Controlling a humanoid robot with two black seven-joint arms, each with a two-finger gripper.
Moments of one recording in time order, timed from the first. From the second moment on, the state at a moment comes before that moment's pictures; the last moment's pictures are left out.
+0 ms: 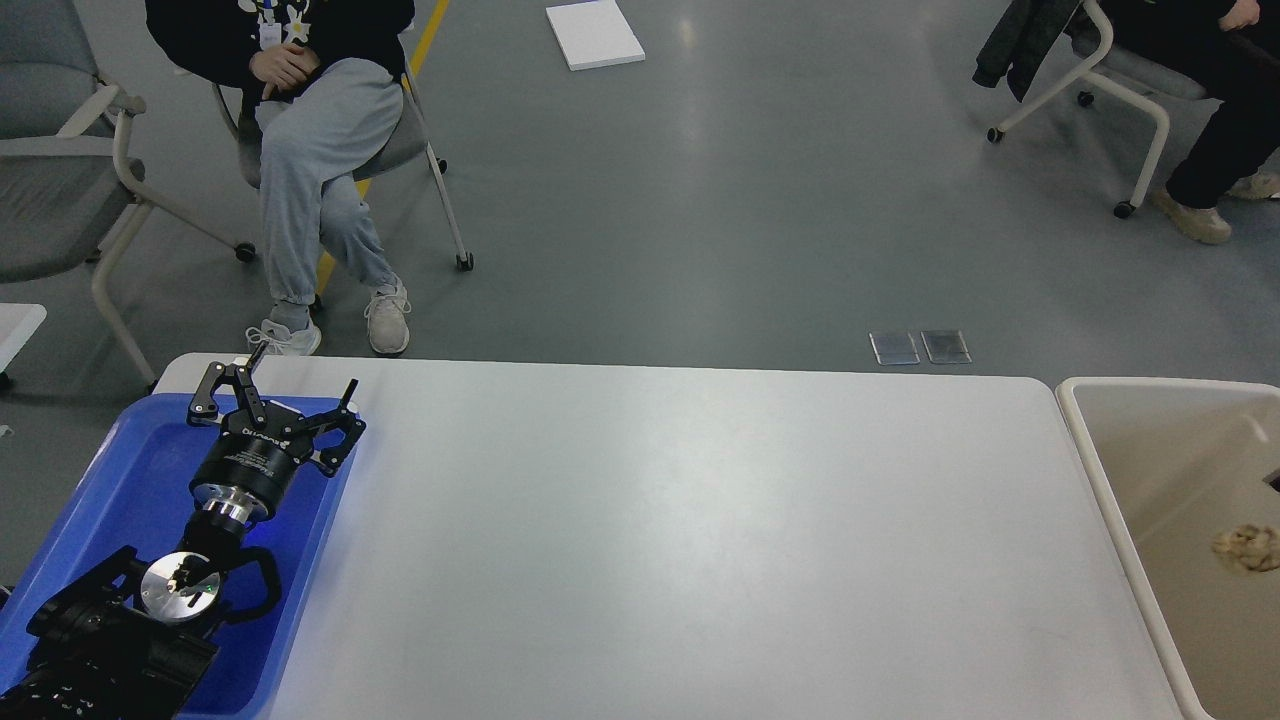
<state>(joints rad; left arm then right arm) -0.51 0.28 -1.02 -0.34 -0.22 -0.79 -0.19 0.76 -0.59 -0.41 0.21 -0.28 -0.08 0.03</state>
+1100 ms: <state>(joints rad) -0.51 0.28 -1.02 -0.34 -0.22 -0.79 -0.19 1.04 -0.79 -0.54 0.61 -0.29 -0.08 0.04</state>
